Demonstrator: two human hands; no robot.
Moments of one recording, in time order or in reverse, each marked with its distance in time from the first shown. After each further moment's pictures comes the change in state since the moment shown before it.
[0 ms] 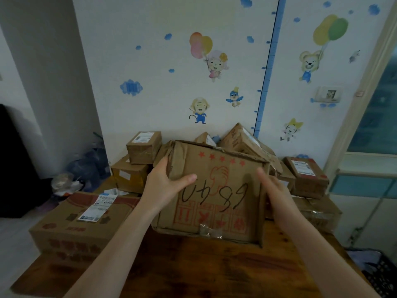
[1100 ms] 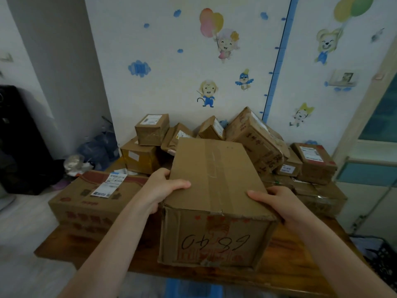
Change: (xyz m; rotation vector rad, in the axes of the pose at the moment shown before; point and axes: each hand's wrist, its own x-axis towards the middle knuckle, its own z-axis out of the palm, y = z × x) left_hand -0.033 -0.008 -0.015 -0.121 -0.162 -0.680; right_hand -0.025 0.019 -0.008 -0.254 -0.161 0.262
